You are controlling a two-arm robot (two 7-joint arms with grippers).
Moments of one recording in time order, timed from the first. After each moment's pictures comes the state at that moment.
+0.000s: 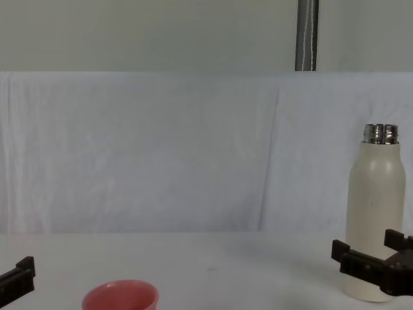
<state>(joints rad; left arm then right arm) 0.27 0.24 0.04 -1.85 -0.25 -0.02 -0.02 0.02 0.26 -0.21 -1.58 0.29 -0.09 0.29</state>
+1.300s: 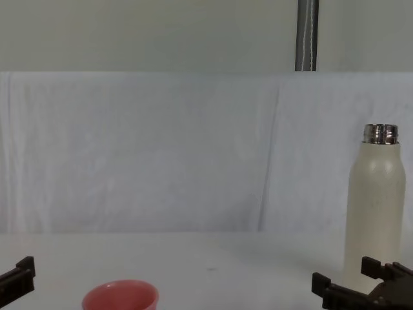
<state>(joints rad) 0.27 0.24 0.04 -1.85 -0.25 -0.02 -0.02 0.04 0.29 -0.26 -1.51 0.32 -0.13 0.36</state>
